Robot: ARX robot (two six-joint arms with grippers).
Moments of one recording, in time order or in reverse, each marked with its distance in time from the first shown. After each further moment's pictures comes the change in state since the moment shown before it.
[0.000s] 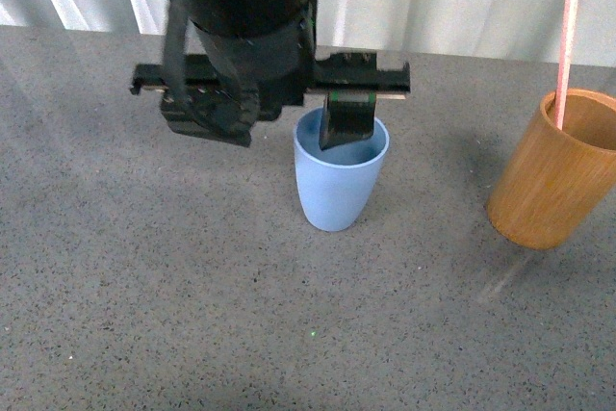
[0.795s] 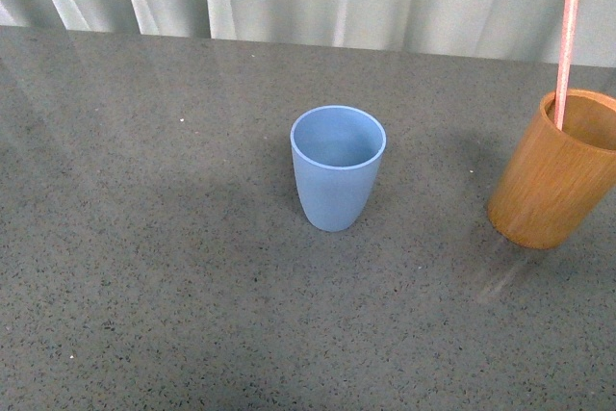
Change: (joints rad) left arm 0.356 -1.096 -1.076 1.035 0.025 0.428; right arm 0.000 0.000 0.000 0.000 0.002 0.000
